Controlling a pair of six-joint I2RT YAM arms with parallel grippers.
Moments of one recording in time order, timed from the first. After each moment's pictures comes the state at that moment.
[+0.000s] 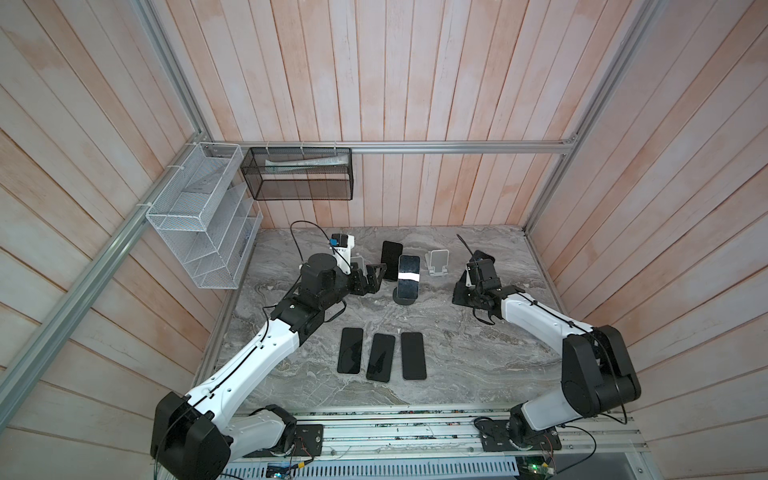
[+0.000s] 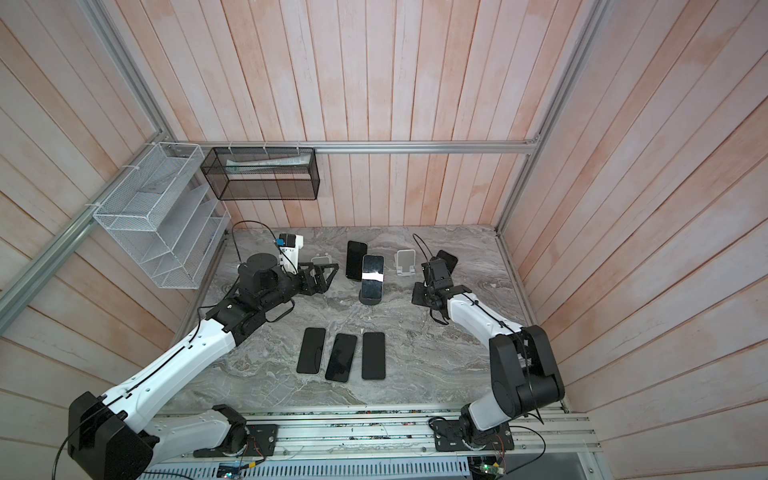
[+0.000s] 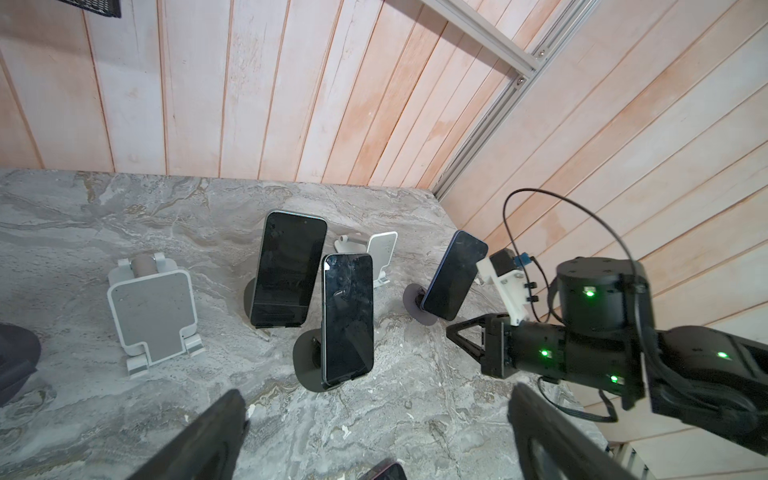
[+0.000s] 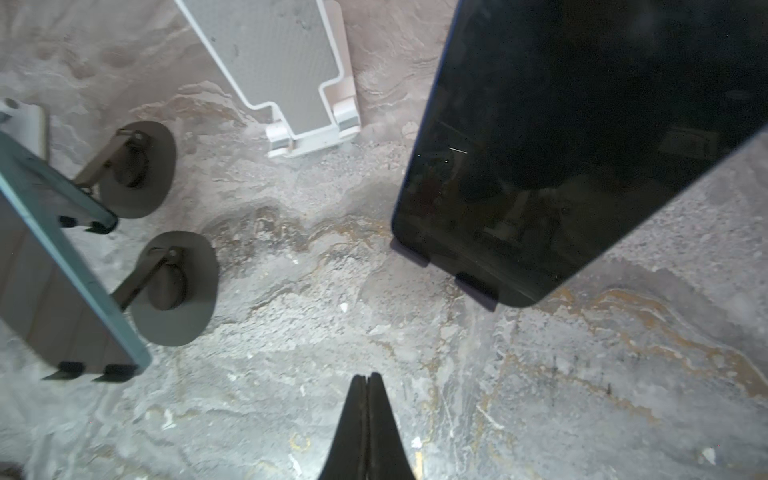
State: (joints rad) left arm -0.51 1.21 1.00 -0.08 0.18 -0.43; right arm 0.32 1.55 0.95 -0.33 0.06 0.43
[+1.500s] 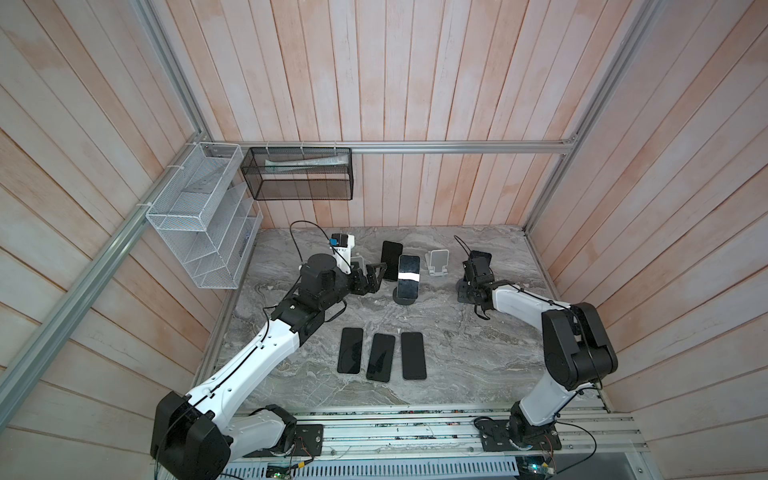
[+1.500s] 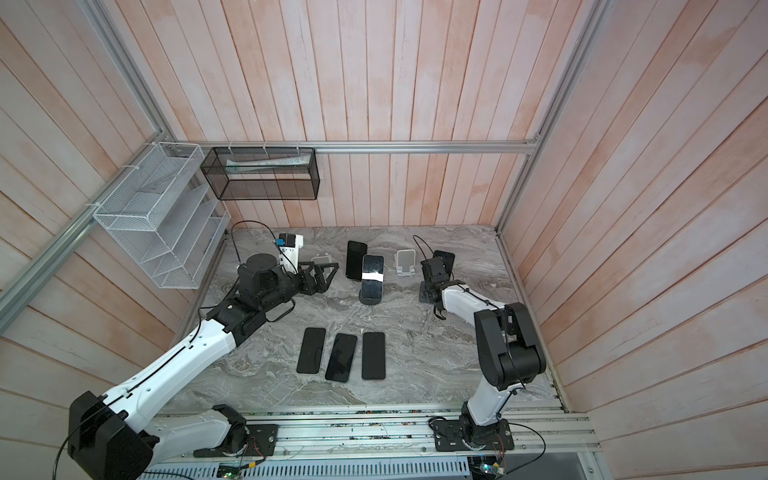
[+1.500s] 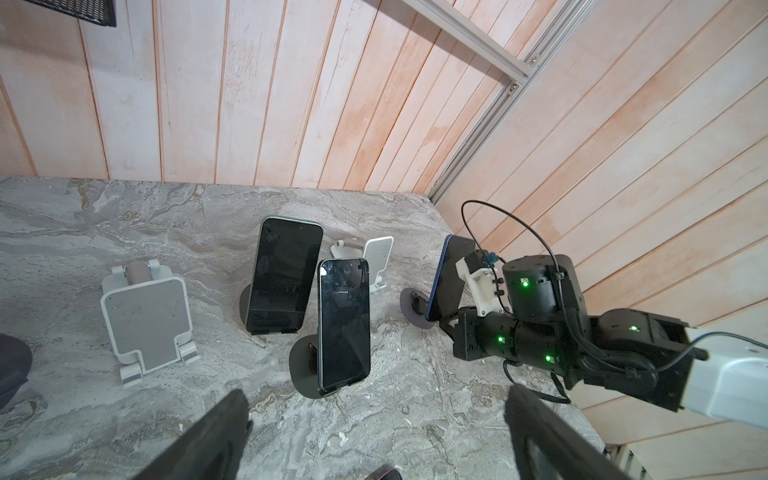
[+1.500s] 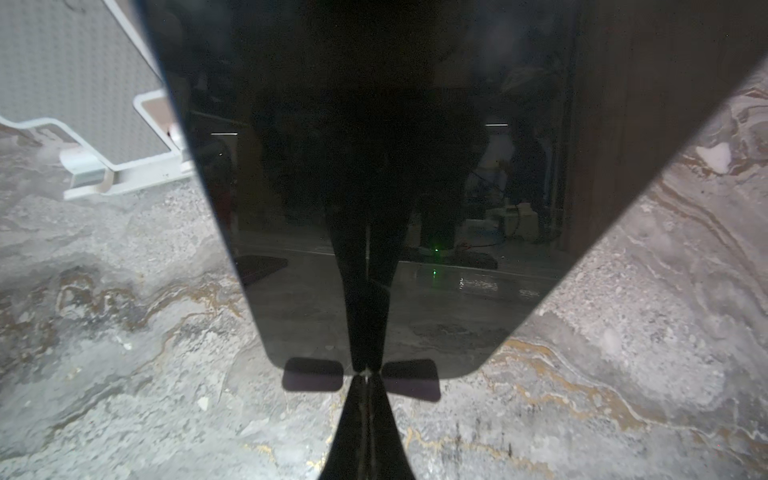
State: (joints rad) left arm -0.51 1.20 0.99 -0.06 0.18 -0.42; right arm 0.28 1.71 1.00 -0.29 0.28 0.36
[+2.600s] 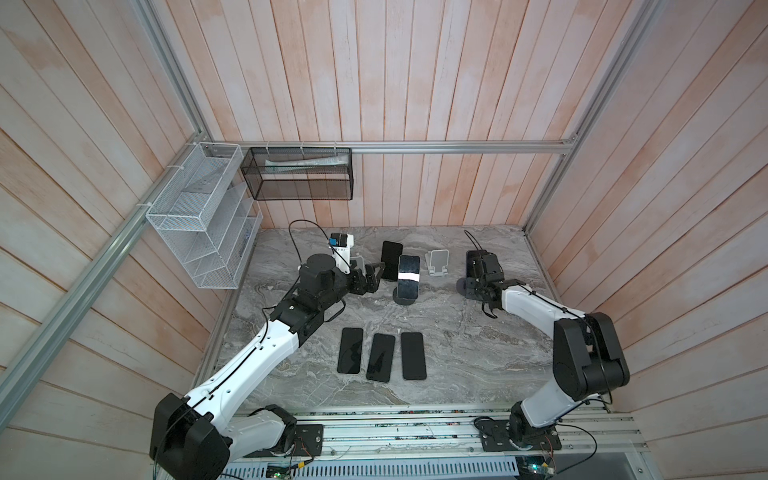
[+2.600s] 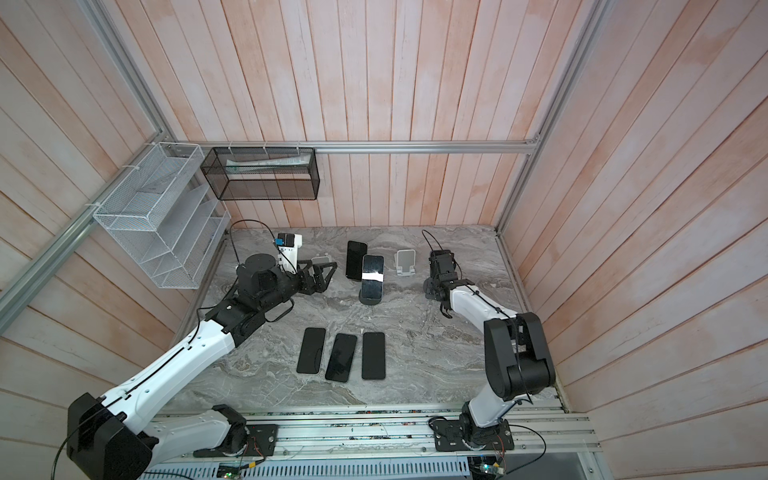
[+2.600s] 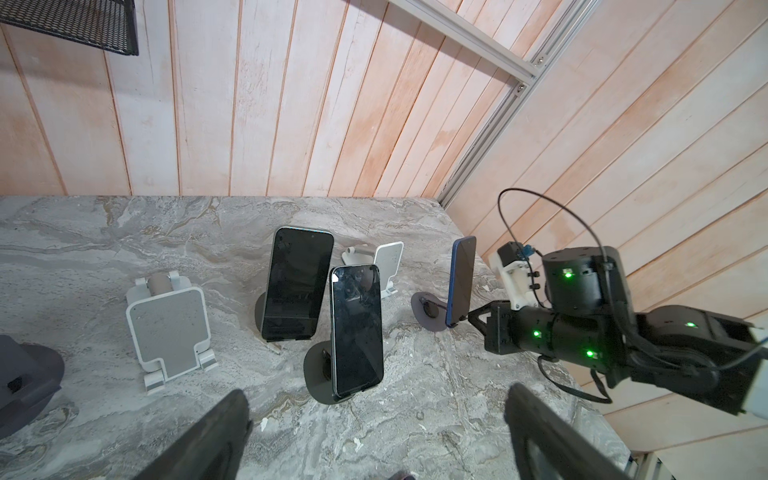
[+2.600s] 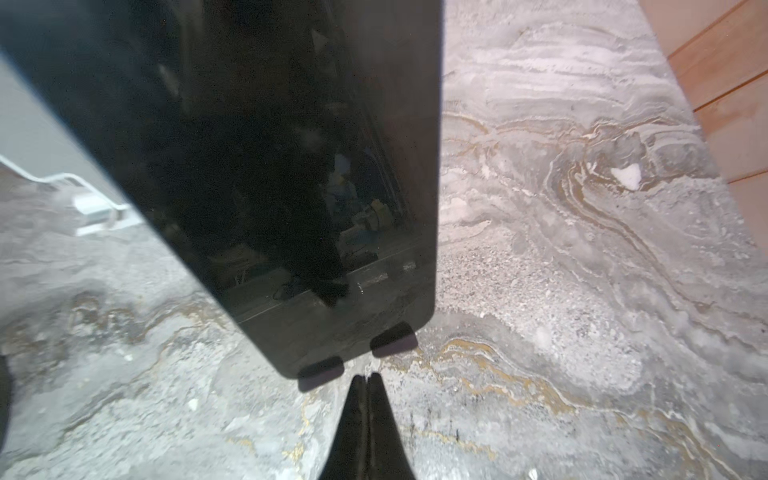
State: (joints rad) left arm -0.51 1.20 0.99 -0.06 0.15 -0.38; right arm 0.24 1.58 0.99 -0.32 0.27 0.35
